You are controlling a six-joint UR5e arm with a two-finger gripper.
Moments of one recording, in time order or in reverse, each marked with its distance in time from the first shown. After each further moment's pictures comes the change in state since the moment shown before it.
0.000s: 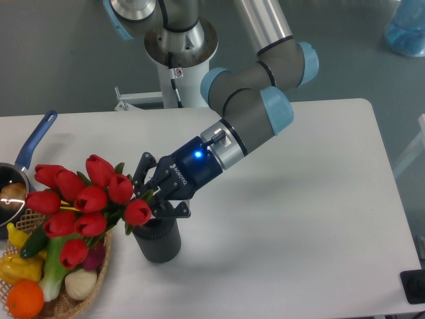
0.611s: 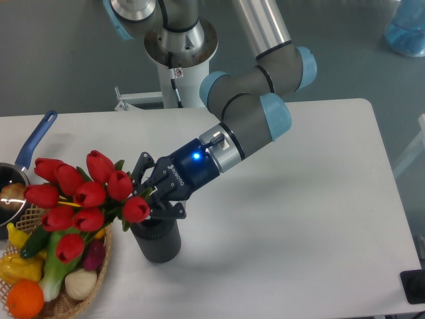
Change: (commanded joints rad) arm 0.005 -0.028 -0.012 0.000 -0.087 0.054
